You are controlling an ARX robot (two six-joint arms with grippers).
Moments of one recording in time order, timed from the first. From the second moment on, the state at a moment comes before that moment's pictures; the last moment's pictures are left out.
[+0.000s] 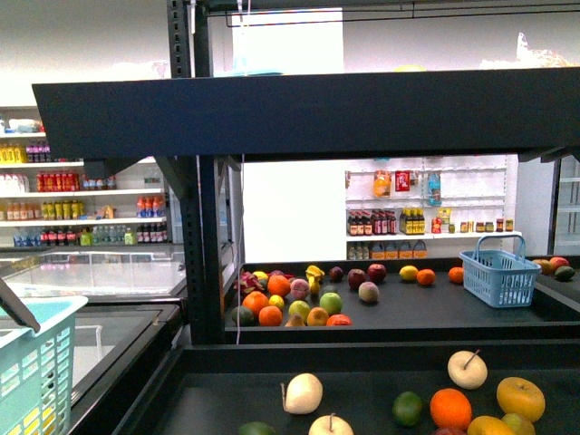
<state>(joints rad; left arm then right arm) 0.33 2.03 0.93 1.39 0.33 -1.49 0.00 0.00 0.02 0.00 0.00 0.00</state>
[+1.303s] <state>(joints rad) 0.27 1.72 0.89 1.34 0.37 -1.43 0.00 0.00 0.02 0.00 0.00 0.00</state>
